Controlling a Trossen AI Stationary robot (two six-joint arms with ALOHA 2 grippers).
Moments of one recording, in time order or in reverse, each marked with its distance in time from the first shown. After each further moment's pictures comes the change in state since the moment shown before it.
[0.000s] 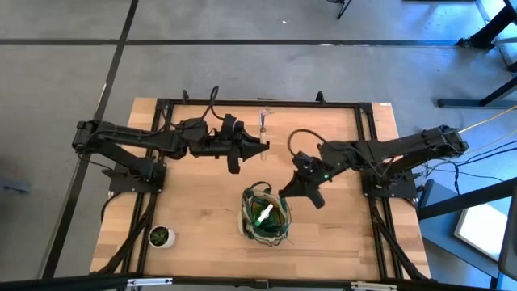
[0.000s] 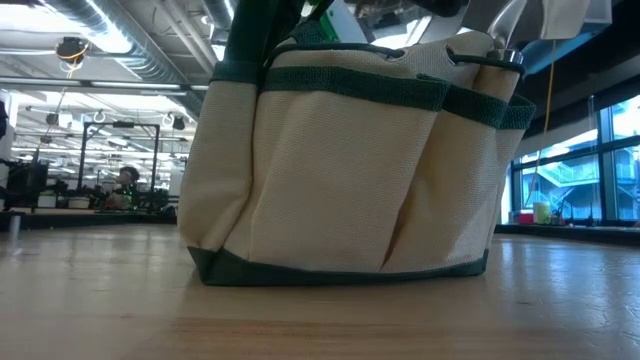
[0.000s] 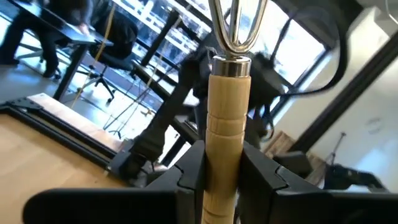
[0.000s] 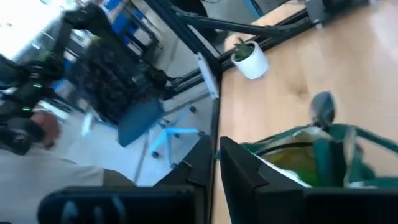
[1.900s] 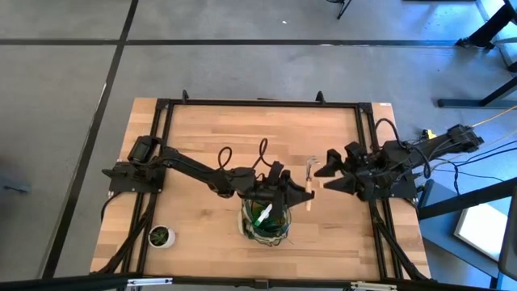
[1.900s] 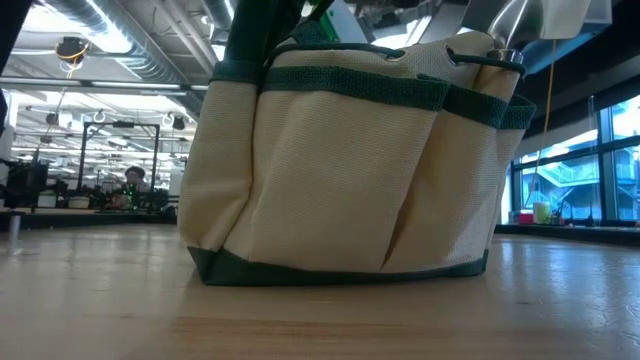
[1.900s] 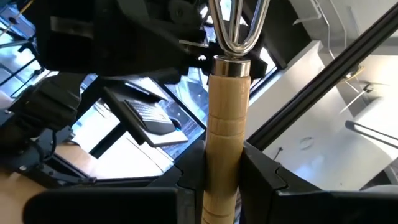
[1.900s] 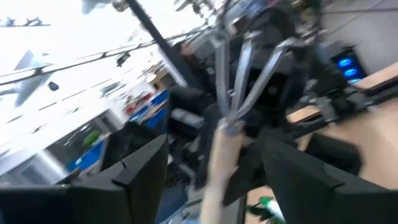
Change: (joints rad) left arm -0.214 0.617 0.292 0.471 -0.093 -0.184; right arm 0.159 -0.534 -0.453 0.393 0.297 0.012
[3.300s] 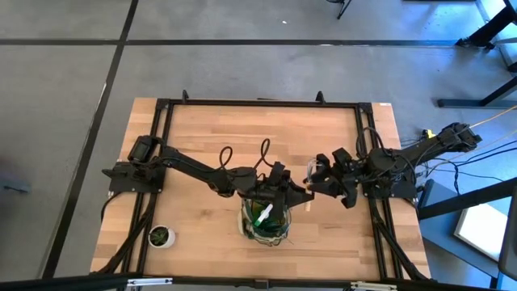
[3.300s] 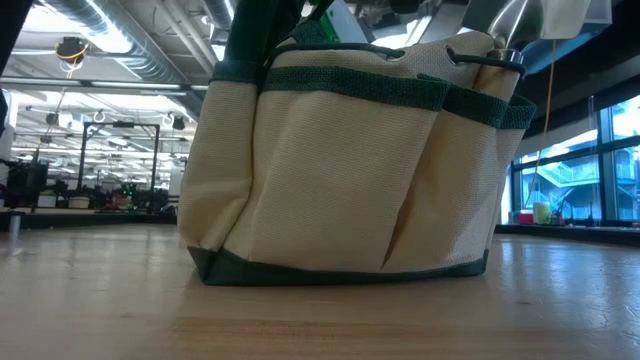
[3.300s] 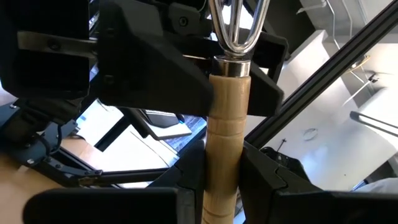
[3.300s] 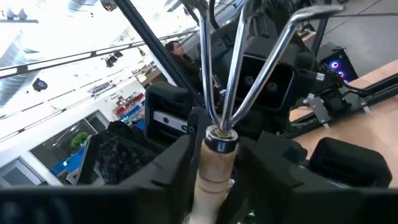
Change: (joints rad) left arm 0.008 0.000 -0.001 -0.033 0.026 0.011; right arm 0.020 0.173 0.000 0.158 0.071 -0.019
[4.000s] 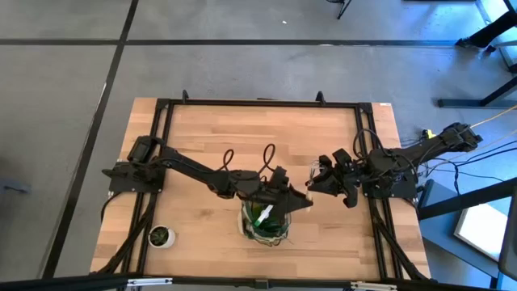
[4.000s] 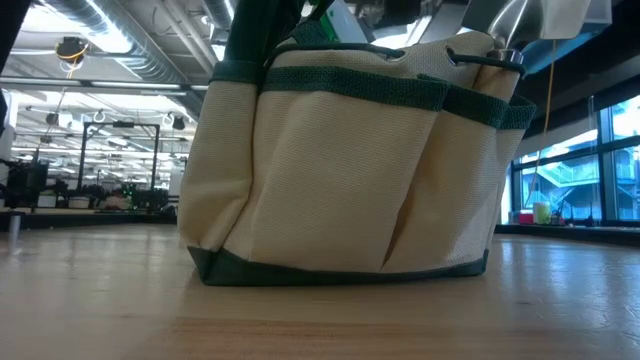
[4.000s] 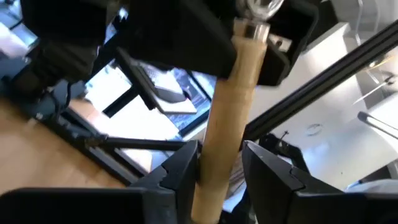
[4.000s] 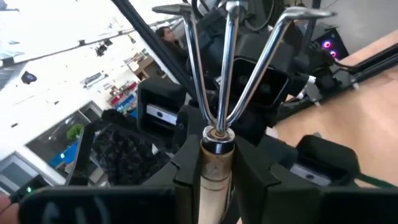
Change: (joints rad) left arm -0.016 -0.002 0.002 -0.103 0.015 -0.124; right arm -0.001 -0.036 0.001 -0.111 -0.007 0.043
